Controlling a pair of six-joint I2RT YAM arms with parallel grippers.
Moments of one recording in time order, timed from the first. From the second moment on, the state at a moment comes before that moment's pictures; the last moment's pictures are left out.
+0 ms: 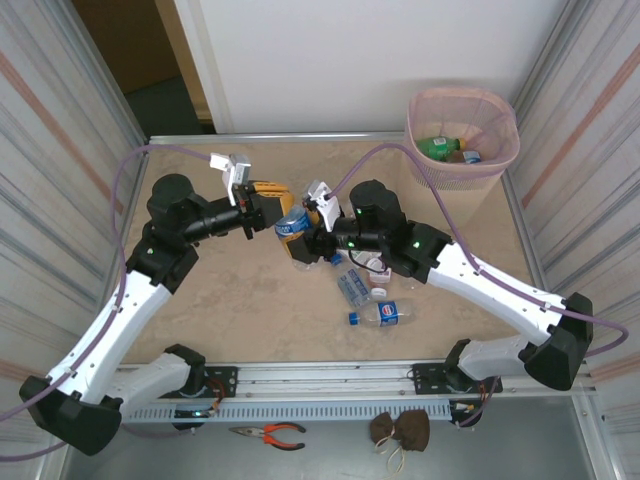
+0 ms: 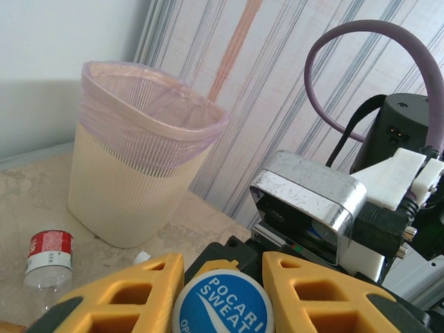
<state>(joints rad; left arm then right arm) -0.44 0.99 1.04 -0.06 0.72 -0.39 0.91 1.29 1.21 -0.24 -0.32 0.13</state>
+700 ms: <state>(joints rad) -0.44 0.87 1.04 -0.09 0.63 -0.38 0.59 1.19 1.27 -0.35 -0.25 0.23</state>
